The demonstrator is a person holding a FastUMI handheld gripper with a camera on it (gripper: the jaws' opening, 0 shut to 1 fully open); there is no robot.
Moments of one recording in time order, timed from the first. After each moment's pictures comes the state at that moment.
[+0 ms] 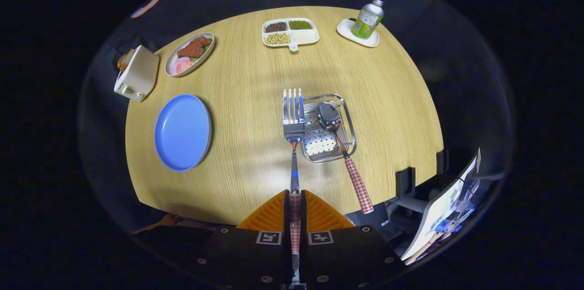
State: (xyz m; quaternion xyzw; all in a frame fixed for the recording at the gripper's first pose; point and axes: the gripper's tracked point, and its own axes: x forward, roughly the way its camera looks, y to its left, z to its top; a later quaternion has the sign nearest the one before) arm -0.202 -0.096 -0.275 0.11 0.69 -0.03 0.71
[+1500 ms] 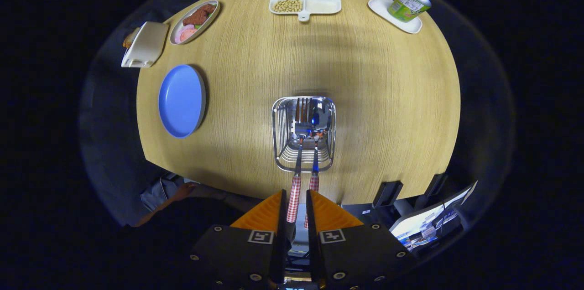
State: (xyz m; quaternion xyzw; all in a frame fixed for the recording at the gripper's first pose) arm -0.166 -0.143 -0.277 0.09 0.78 0.09 0.61
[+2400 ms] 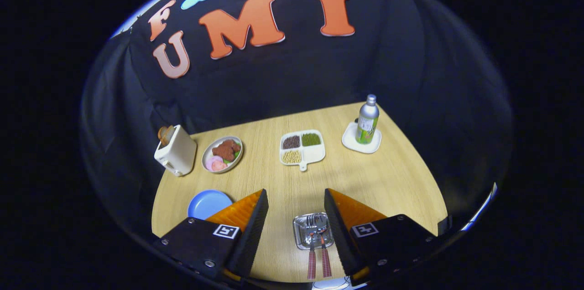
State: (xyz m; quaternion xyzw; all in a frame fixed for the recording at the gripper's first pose) arm -0.051 -0.171 -0.166 0.15 0.34 -0.03 0.93
